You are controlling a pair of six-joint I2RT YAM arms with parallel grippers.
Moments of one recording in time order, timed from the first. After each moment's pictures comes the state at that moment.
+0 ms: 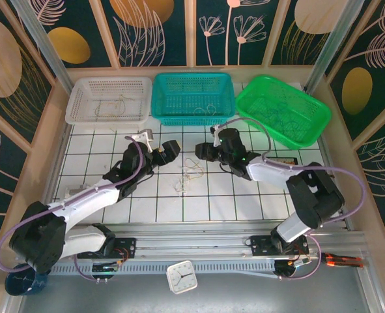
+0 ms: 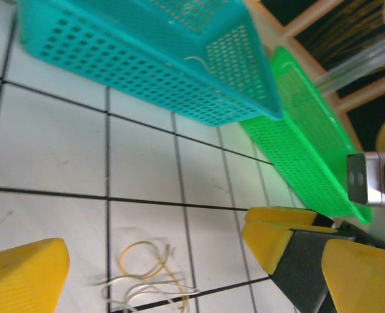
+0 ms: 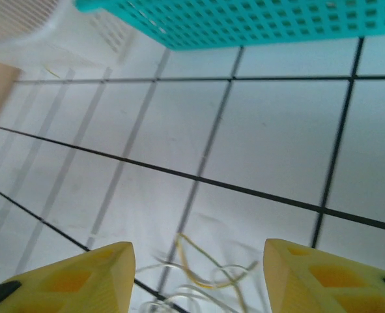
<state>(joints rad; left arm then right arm) -0.60 1.21 0.58 0.23 -0.01 -0.86 0.63 1.57 0.80 0.18 -0.15 0.49</state>
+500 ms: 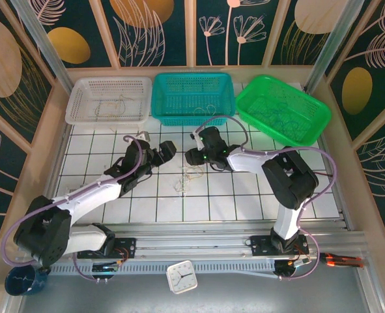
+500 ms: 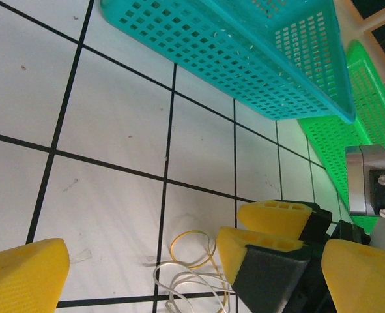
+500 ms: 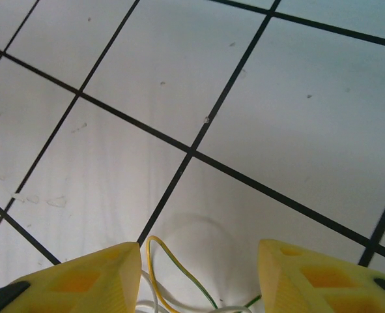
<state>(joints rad) -0.56 1.27 0.62 0.10 -0.03 -0.94 0.70 1.81 1.02 0.01 -0.12 0.23</state>
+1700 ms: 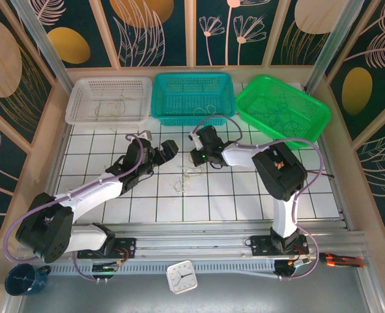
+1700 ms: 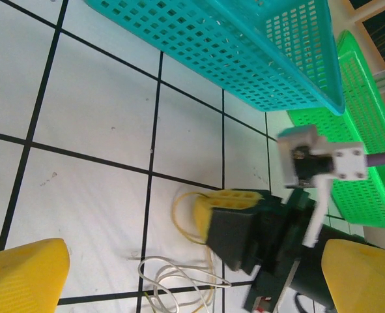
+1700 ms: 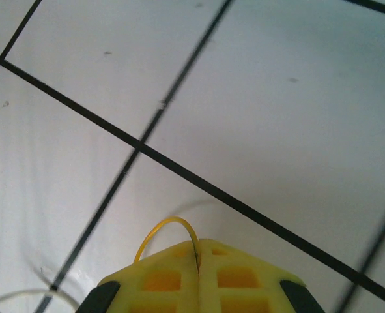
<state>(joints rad) -0.56 1.29 0.63 0.12 0.02 -0.95 0.66 1.91 1.08 -0.05 -0.11 0.17</state>
